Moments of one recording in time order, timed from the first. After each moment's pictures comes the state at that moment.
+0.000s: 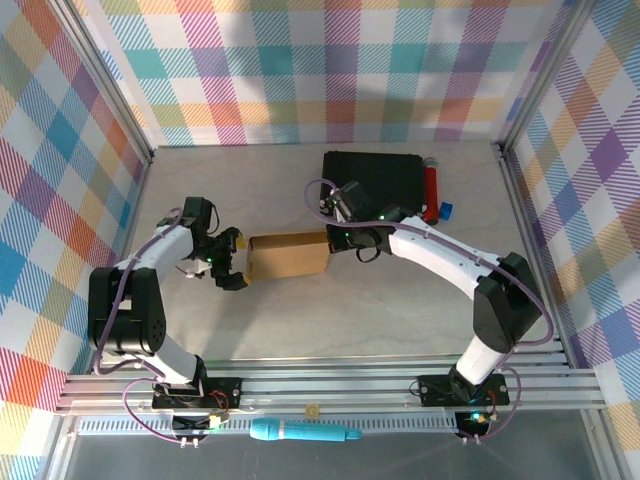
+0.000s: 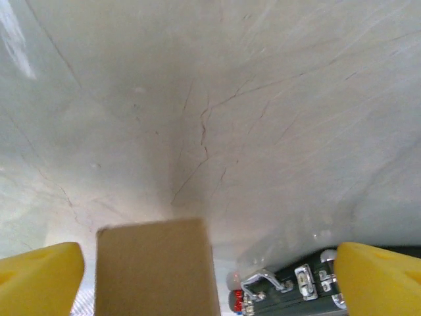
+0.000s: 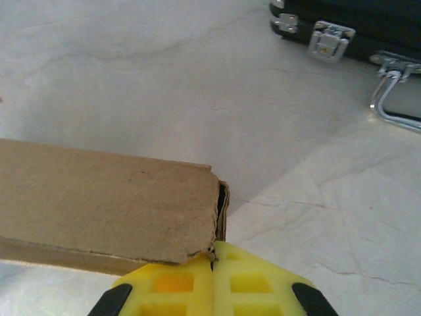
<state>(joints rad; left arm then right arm) -0.02 1.56 0.99 -0.76 0.47 -1.79 0.74 1.67 1.35 -0.63 0.02 0.40</state>
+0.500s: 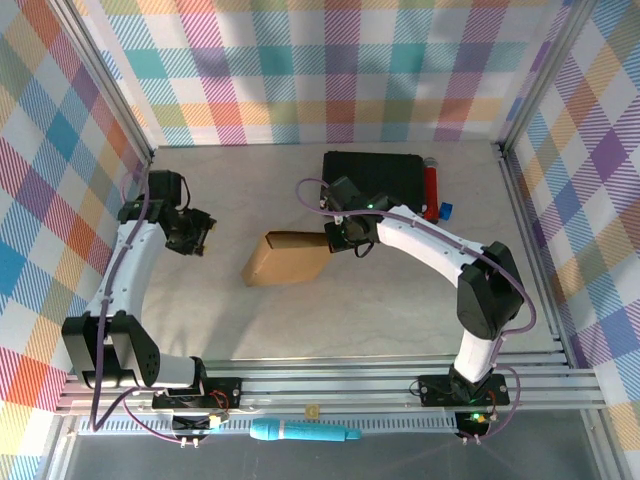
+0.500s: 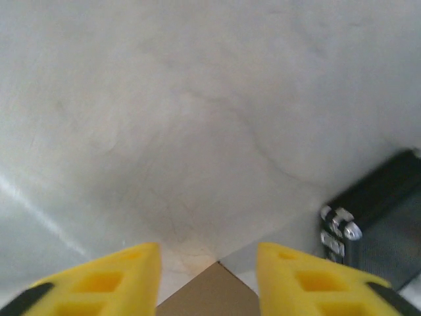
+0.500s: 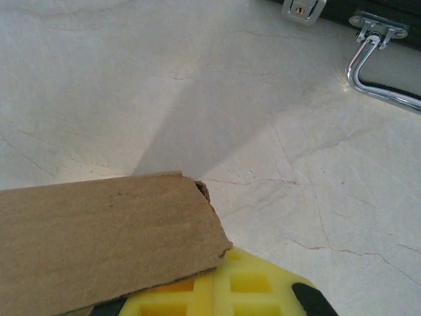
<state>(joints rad) 0.03 1.36 1.26 -1.00 0.18 -1.06 0.74 1.78 1.49 -0.82 0.06 0.38</state>
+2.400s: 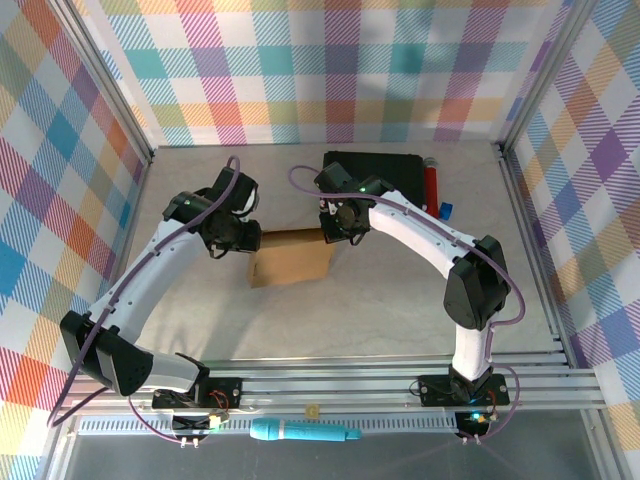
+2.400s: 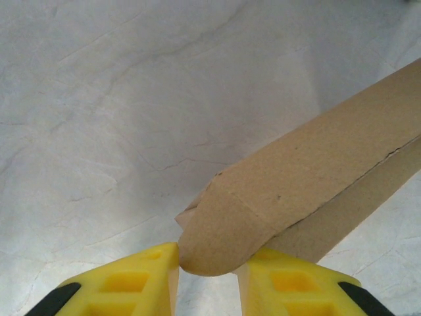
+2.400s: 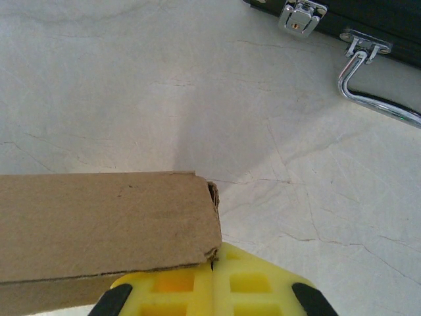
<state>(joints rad) -0.46 1.38 1.42 -1.18 -0.09 -0.28 0.74 1.87 1.71 -1.00 0.06 0.38</state>
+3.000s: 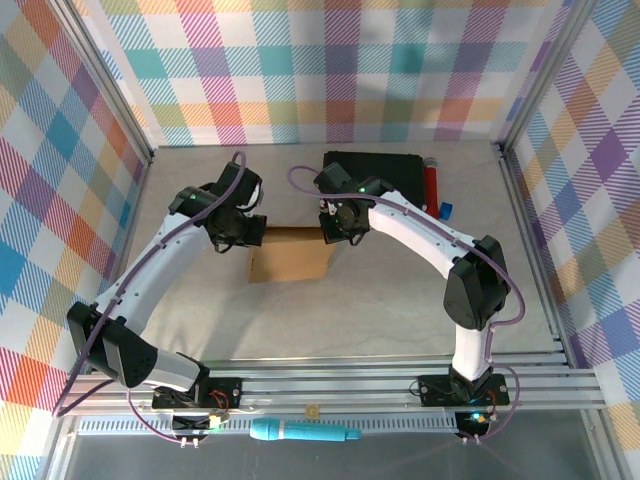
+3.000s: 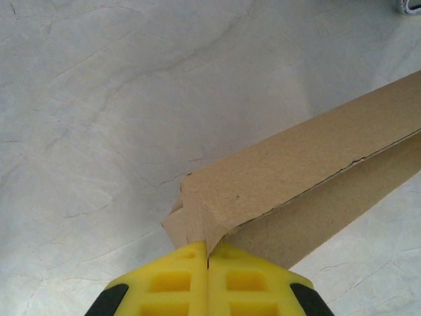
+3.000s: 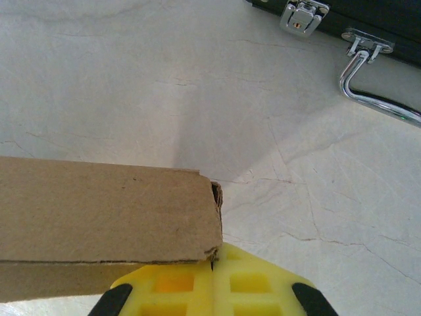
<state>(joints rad) -0.46 1.43 1.46 -1.16 -0.09 -0.27 0.74 1.87 1.71 -1.00 0.07 0.38</state>
